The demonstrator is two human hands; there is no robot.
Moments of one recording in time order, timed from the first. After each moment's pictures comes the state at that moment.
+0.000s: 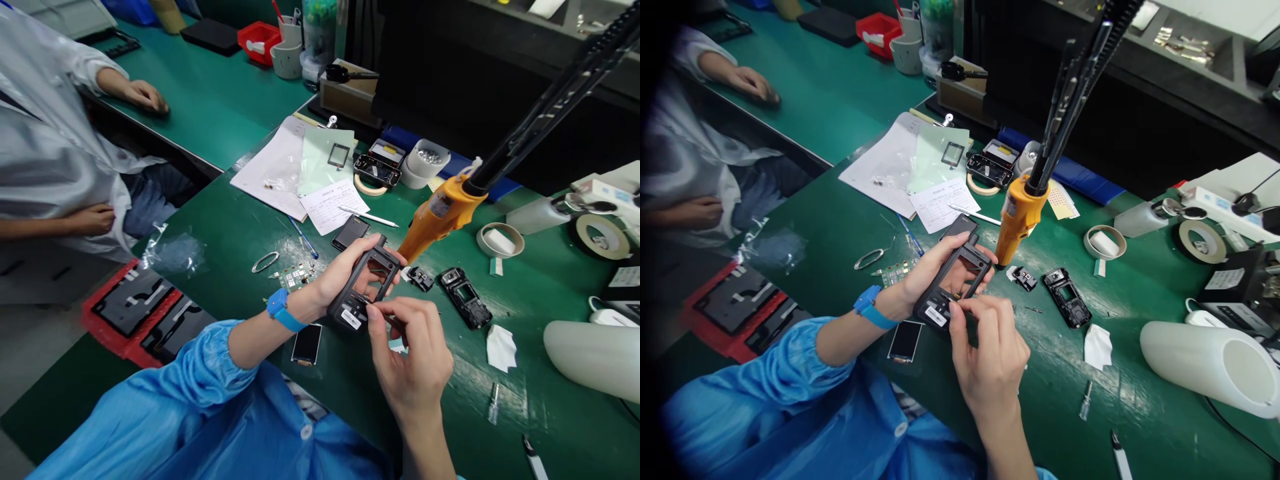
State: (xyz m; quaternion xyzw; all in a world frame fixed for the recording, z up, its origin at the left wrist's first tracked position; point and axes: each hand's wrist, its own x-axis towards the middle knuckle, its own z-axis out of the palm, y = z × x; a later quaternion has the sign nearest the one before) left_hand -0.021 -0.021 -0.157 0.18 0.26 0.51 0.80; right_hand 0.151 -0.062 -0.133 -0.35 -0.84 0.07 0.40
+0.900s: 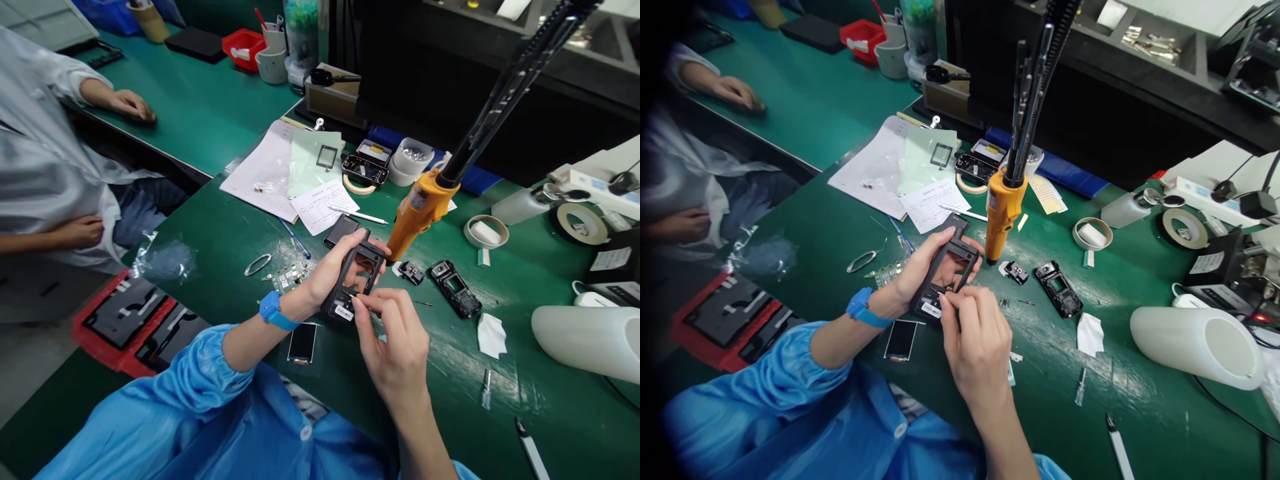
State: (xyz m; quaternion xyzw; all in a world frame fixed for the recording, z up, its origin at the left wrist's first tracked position) left_hand -0.018 -0.023 -0.161 0.21 0.33 0.55 0.74; right_hand 0.152 -0.060 -0.137 -0.33 -0.85 0.09 0.39
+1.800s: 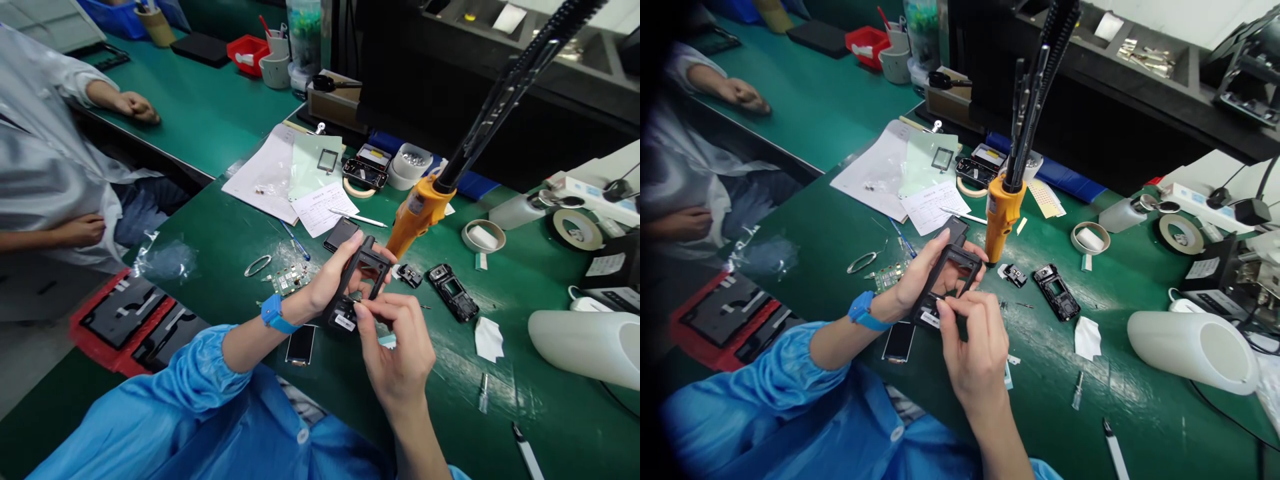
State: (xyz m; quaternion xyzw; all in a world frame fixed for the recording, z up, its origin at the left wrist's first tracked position) left_hand -0.013 -0.028 -0.151 0.28 0.30 0.55 0.73; right_hand 0.150 -0.064 -0.138 -0.33 -0.82 0.13 0.44
